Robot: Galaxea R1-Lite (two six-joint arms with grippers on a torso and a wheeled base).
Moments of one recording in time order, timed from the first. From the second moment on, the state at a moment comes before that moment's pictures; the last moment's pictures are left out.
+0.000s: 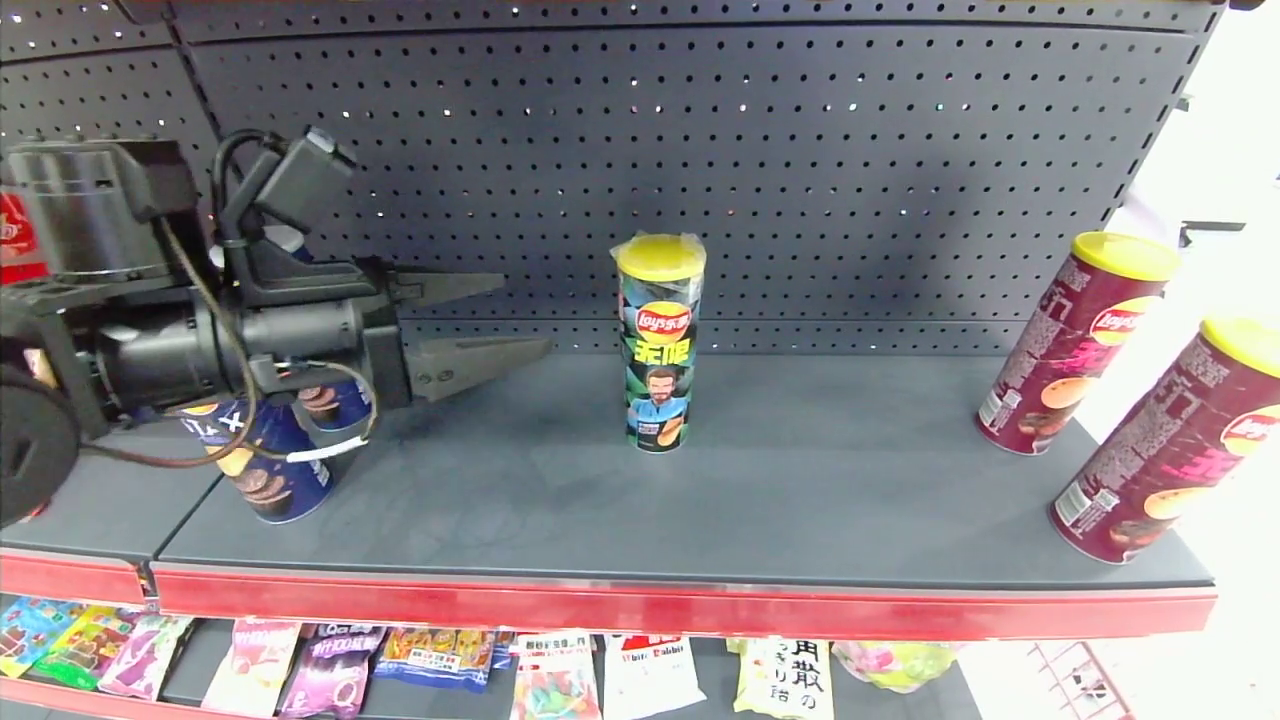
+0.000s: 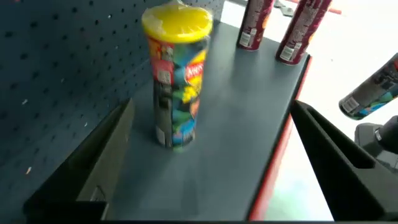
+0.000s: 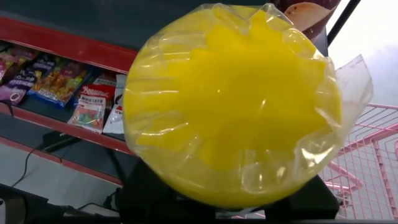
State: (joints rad) left arm -0.28 1.60 -0.94 -0.52 -0.80 0.10; right arm 0.07 0.17 -0.28 0.27 0.15 -0.13
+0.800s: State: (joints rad) left arm -0.34 1.97 -1.21 -0.63 -0.87 0.13; right arm 0.07 0.18 -0.29 0.27 0.14 -0.13
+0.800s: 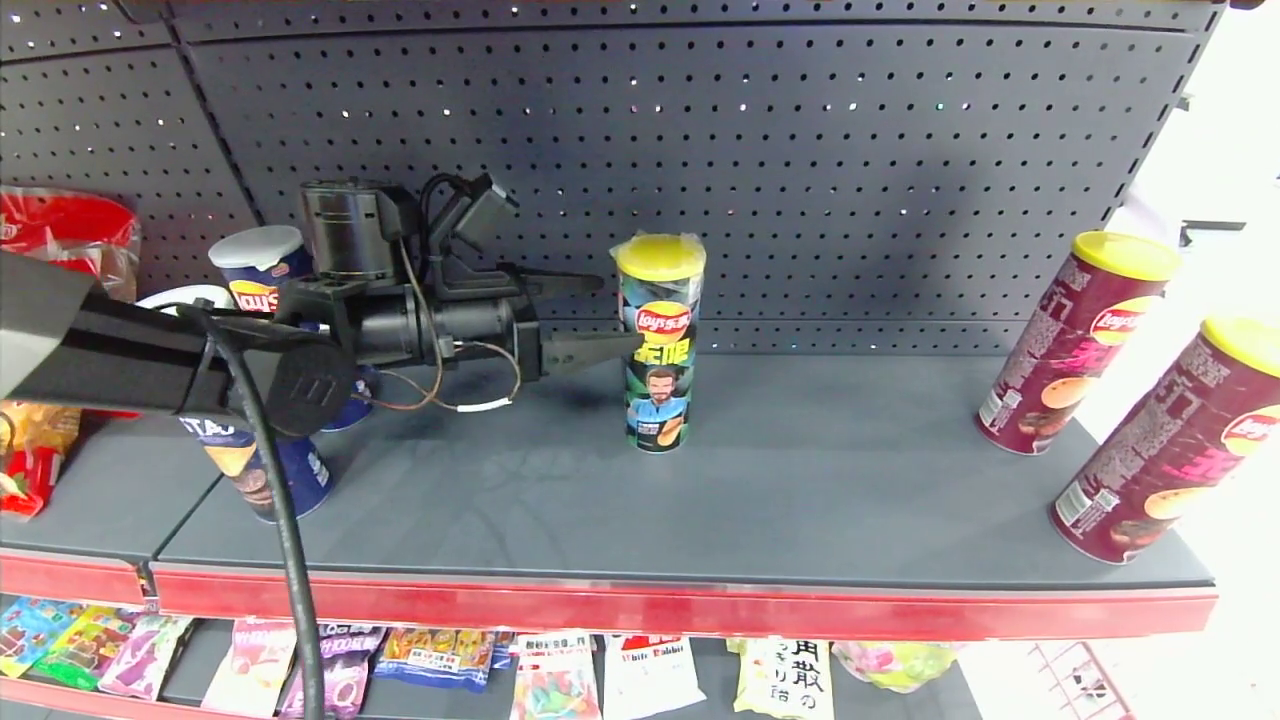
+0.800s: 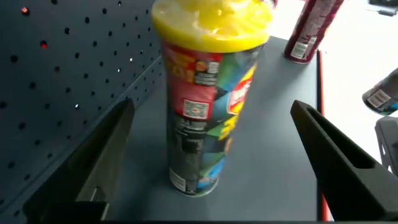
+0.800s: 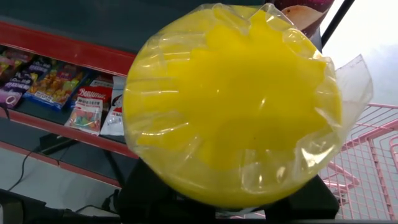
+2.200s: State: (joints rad) left arm -0.43 2.19 -1.53 -0.56 -0.88 0.13; right arm 0.07 0.20 -0.29 0.27 0.14 -0.13
